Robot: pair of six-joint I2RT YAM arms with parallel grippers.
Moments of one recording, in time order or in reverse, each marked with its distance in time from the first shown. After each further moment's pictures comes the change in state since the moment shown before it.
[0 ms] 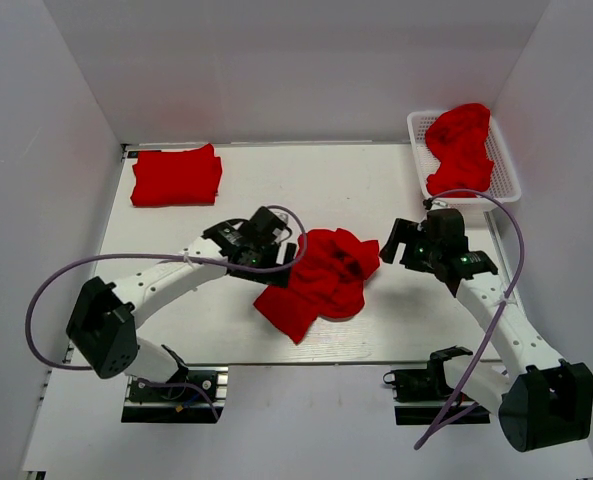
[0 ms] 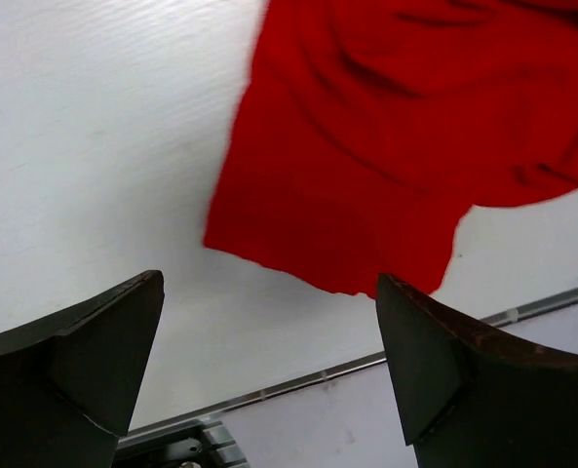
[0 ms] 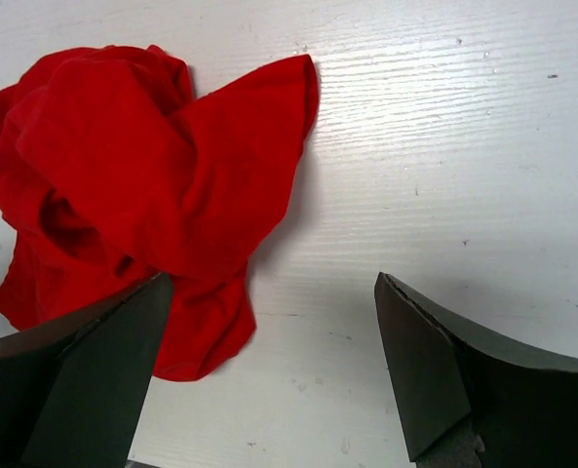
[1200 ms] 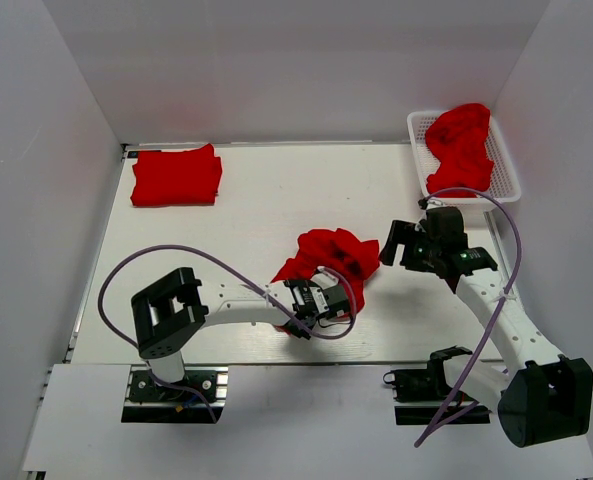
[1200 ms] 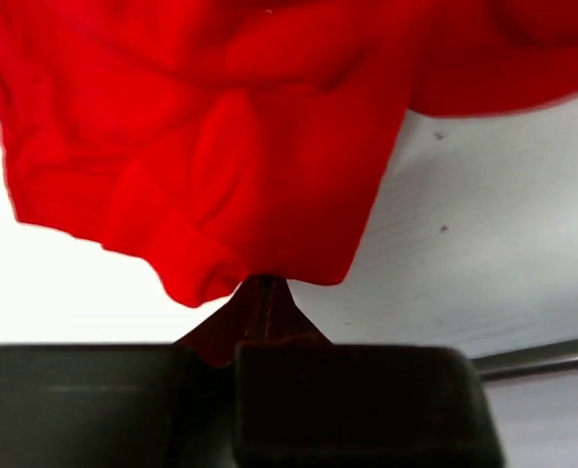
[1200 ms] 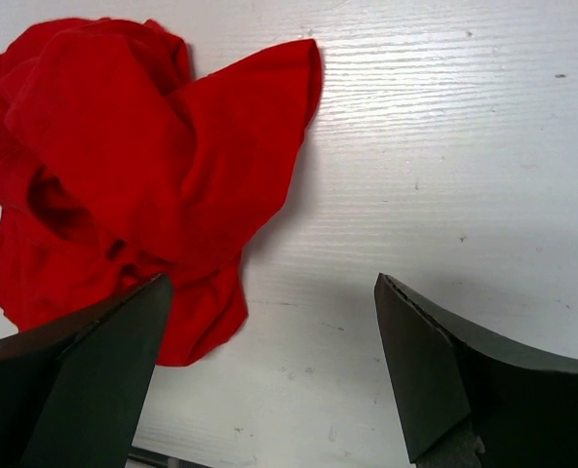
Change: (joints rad) left arm -0.505 0.326 0.014 0.026 -0.286 -0.201; right arm -0.001 0.024 0.028 -0.046 -0.016 -0.052
